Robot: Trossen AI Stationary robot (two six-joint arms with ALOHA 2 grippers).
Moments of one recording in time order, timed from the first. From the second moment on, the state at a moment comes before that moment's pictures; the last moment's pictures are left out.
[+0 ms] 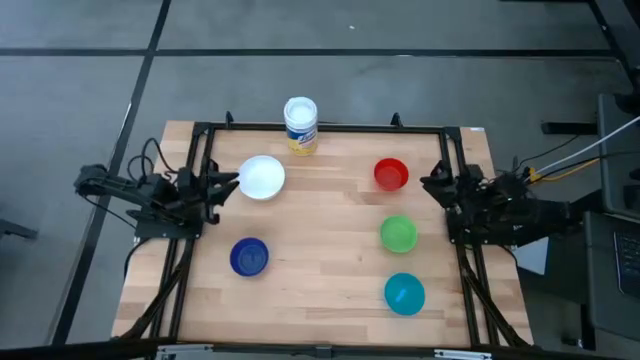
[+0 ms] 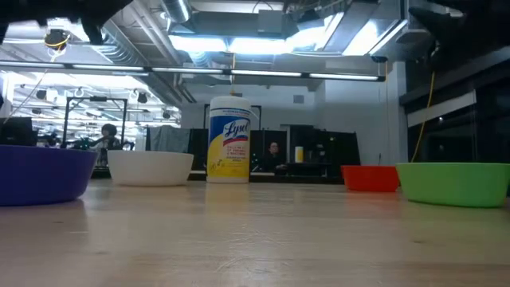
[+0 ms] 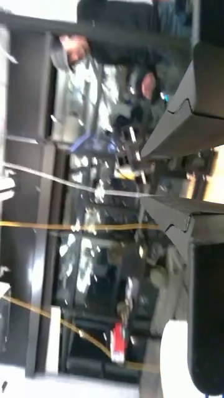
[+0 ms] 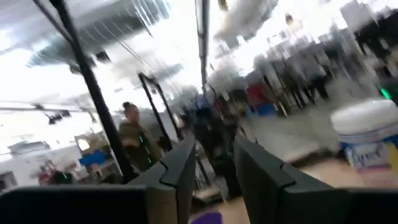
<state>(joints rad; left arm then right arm) -0.26 0.22 0.20 0.45 -0.55 0.03 -0.02 0.02 0.21 0.11 0.06 0.45</state>
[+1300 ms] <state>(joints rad) -0.26 0.67 0.76 0.20 -0.96 0.18 -0.61 1.29 0.87 -0.75 0.08 0.48</state>
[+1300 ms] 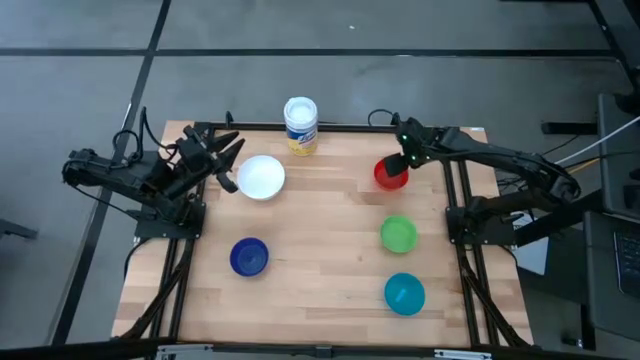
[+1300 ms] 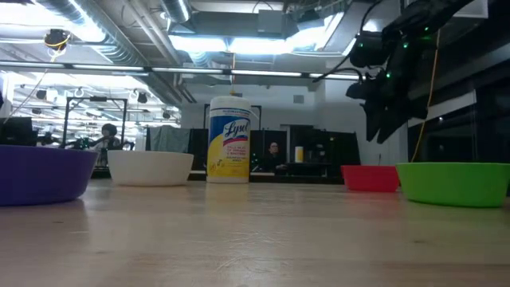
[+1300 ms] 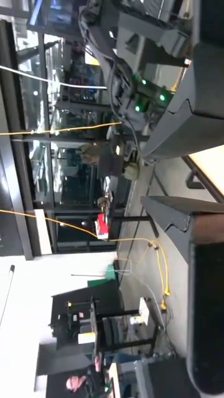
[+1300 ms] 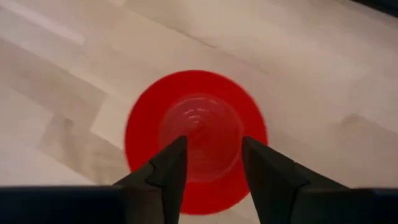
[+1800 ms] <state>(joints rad) -0.26 0.69 0.76 0.21 -0.95 0.14 -0.73 1.36 0.87 -0.83 0.00 0.36</state>
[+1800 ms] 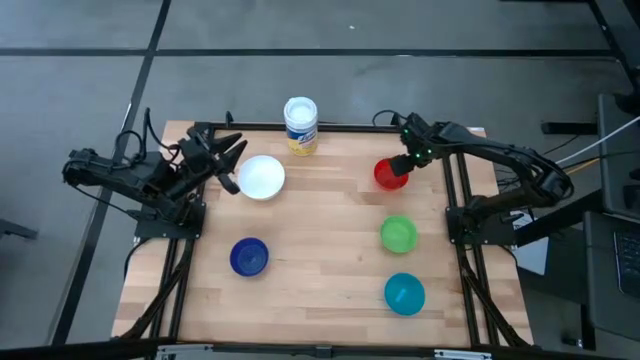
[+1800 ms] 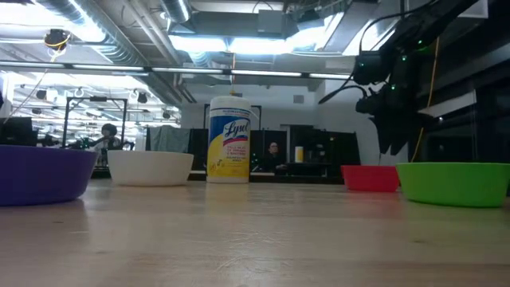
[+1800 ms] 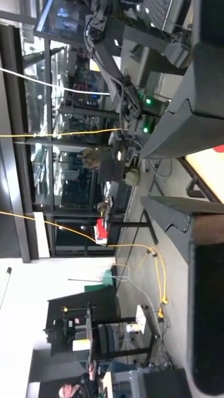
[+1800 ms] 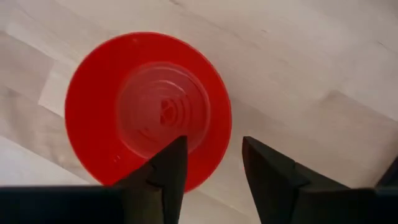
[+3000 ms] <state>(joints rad) -0.29 0.70 0.81 0.00 -1.14 0.07 -0.64 1.54 0.97 -0.57 0.03 0.31</state>
